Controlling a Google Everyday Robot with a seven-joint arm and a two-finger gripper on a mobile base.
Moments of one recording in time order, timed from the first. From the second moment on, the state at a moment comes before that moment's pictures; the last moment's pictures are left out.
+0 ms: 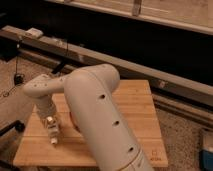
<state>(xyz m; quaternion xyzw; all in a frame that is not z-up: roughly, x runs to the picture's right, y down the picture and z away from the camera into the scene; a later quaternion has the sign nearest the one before) -0.307 0.201 0.808 -0.38 0.25 0.51 0.73</state>
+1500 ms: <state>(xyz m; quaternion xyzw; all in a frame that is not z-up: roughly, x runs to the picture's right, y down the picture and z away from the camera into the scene) -0.134 0.072 0.781 -0.34 0.23 0.63 0.66</state>
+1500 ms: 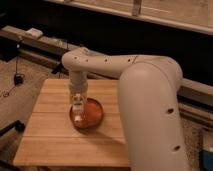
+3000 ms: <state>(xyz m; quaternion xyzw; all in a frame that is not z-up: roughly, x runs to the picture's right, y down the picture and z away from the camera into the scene) -0.115 0.085 0.799 -0.31 0.24 0.65 0.65</state>
